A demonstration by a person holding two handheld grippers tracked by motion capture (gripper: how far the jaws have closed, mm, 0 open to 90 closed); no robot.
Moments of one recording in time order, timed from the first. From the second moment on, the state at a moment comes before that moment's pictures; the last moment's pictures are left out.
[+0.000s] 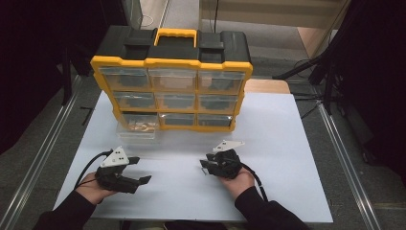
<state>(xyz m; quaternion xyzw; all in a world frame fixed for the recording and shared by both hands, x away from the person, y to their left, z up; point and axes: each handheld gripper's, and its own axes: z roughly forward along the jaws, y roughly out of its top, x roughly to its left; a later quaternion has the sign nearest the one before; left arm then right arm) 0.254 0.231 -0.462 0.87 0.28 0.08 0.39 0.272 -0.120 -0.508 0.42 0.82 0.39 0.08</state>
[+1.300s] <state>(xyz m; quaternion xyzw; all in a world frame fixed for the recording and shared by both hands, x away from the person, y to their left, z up) 0.254 0.231 -0.462 0.87 0.28 0.09 0.39 0.273 -0.113 -0.512 0.41 0.83 0.36 0.09</state>
